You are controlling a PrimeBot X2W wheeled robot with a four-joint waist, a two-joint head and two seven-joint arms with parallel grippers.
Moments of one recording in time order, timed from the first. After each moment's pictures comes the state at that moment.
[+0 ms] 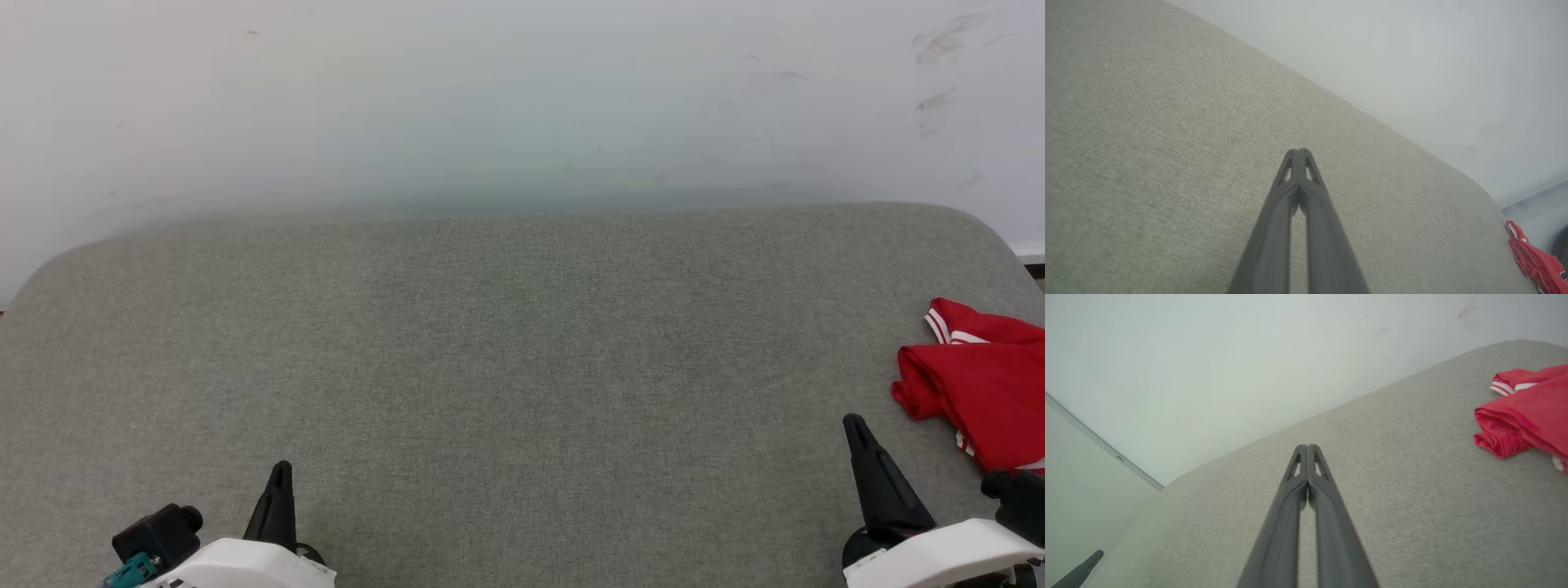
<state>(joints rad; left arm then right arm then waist) 0.03 0.14 -0.04 0.21 -0.67 0.02 -0.13 0.11 -0.06 -0.05 -0.04 0.57 0.13 0.03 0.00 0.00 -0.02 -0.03</state>
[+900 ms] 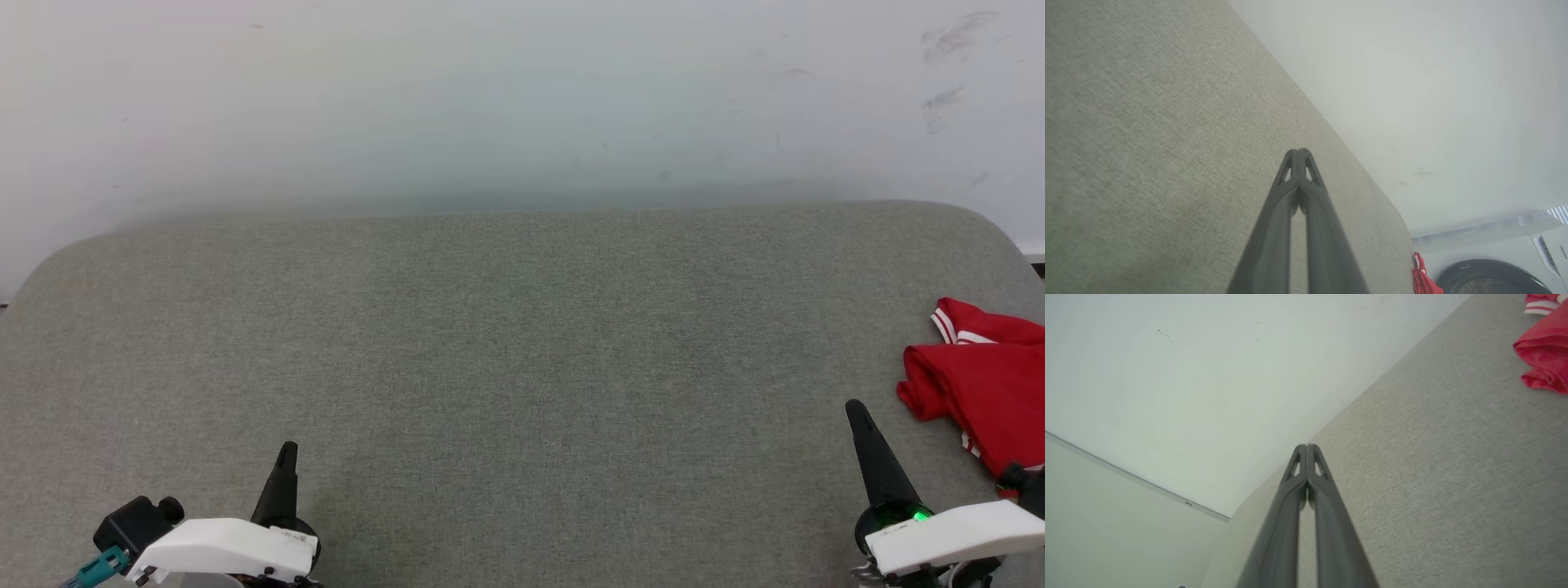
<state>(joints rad) -0.01 0.11 0.02 0.22 -1.01 -0.04 -0.04 0.04 -0.07 -0.05 0.06 0.96 0.13 0.04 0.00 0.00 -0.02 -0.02</state>
